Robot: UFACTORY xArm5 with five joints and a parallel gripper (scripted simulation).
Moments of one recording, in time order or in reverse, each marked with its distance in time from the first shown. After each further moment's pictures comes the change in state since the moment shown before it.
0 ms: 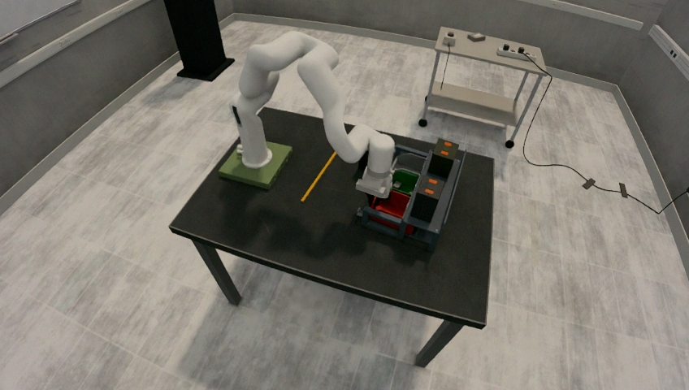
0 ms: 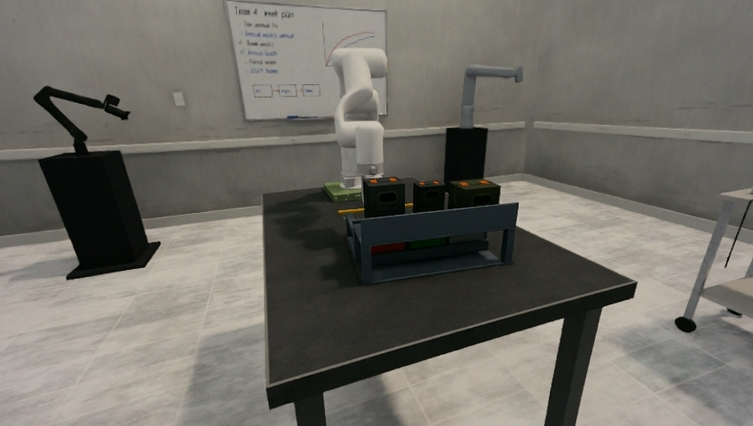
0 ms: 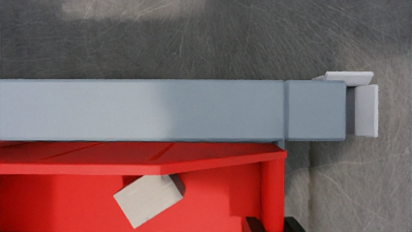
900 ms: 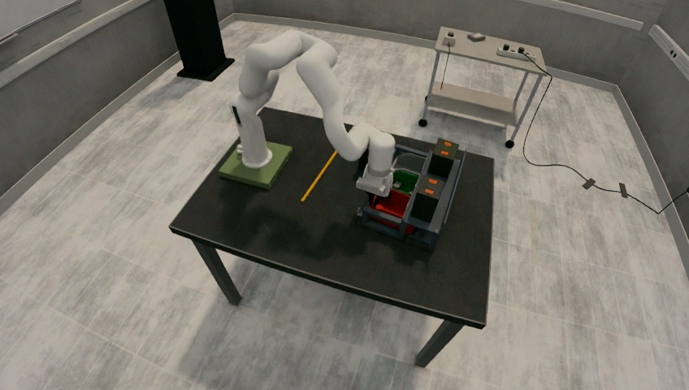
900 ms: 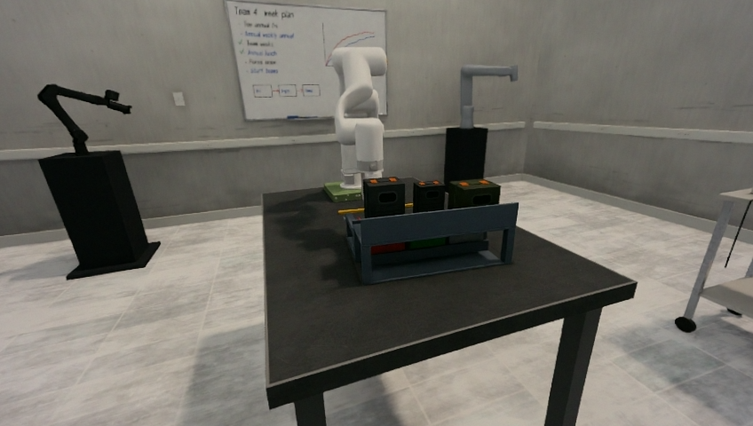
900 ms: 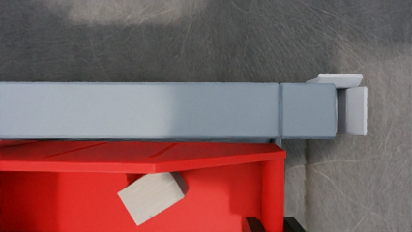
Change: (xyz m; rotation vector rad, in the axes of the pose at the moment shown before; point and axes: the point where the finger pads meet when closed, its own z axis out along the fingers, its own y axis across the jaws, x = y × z) arm 0.000 0.000 -0.008 0.001 0.000 0.000
